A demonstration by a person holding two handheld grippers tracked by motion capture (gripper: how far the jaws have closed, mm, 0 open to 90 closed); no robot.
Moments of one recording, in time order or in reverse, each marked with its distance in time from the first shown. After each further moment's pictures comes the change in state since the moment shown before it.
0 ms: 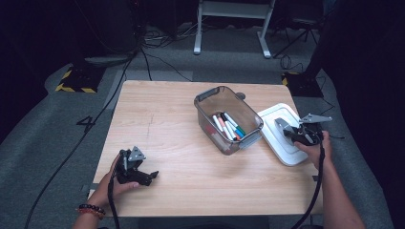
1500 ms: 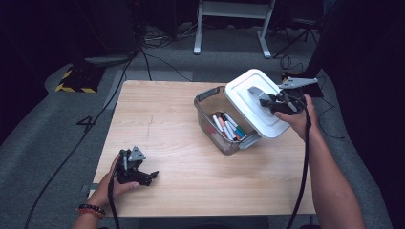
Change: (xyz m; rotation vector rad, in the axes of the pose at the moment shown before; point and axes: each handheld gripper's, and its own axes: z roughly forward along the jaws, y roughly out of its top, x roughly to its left) left arm 0.000 0.000 0.000 0.000 0.001 0.000; right arm 0.072 0.148 -0.026 -0.131 0.174 -0.158
